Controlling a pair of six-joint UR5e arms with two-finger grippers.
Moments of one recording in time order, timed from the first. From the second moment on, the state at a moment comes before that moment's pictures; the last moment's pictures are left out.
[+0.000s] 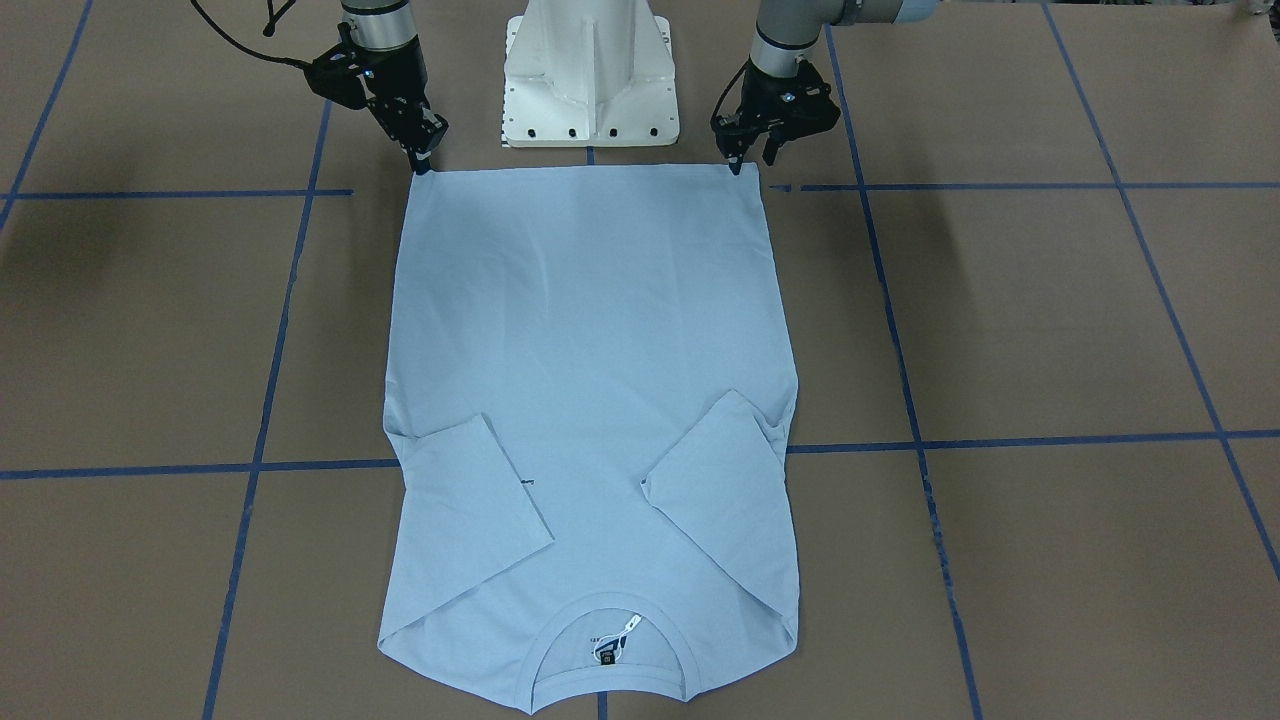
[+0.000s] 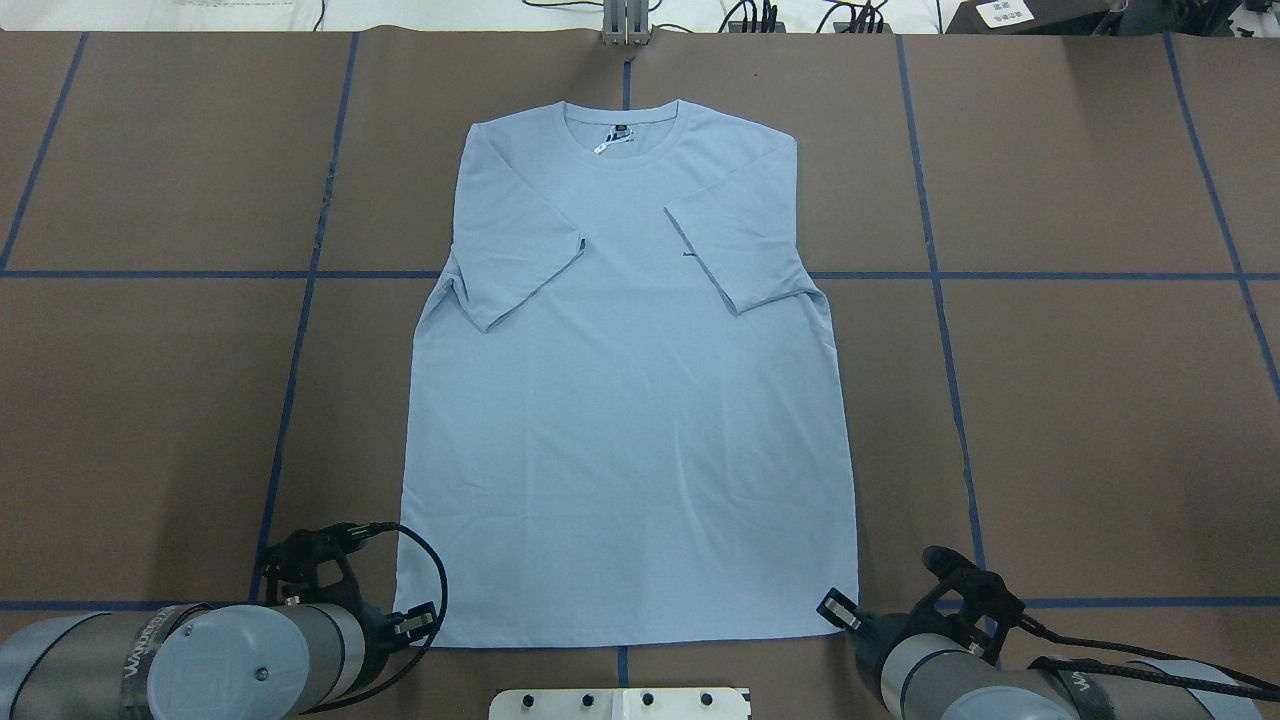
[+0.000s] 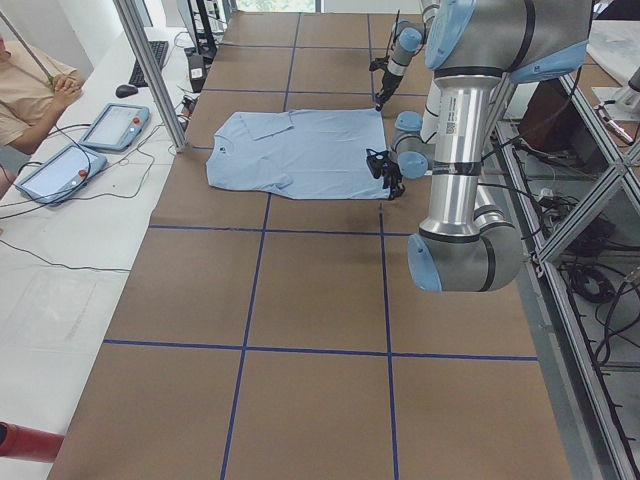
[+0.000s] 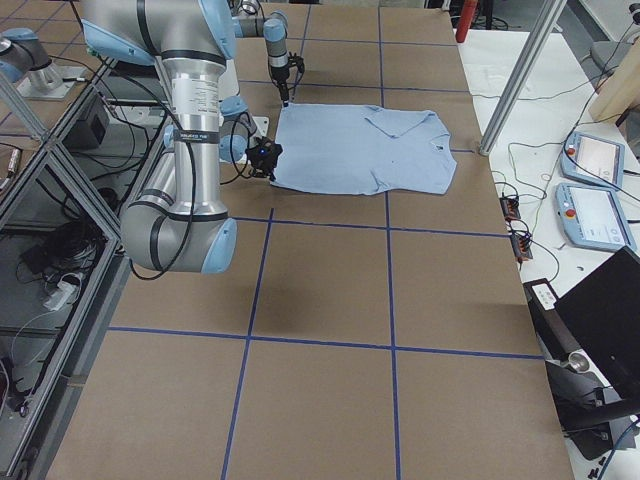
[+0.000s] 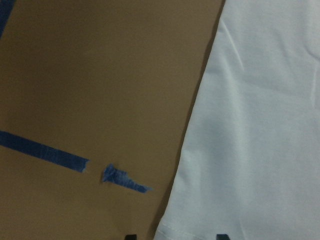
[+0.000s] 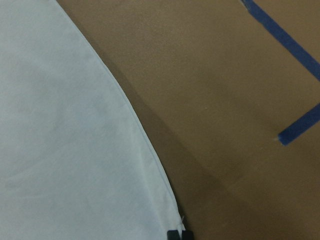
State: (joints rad) left arm -0.09 -1.69 -2.09 -1.75 -1.56 -1.84; right arm -0.03 -1.54 2.17 -1.42 1.27 2.26
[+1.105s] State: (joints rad) left arm -0.09 -1.70 -2.10 -1.76 -1.57 -1.84; right arm -0.03 -1.55 2.17 -1.42 1.28 2.25
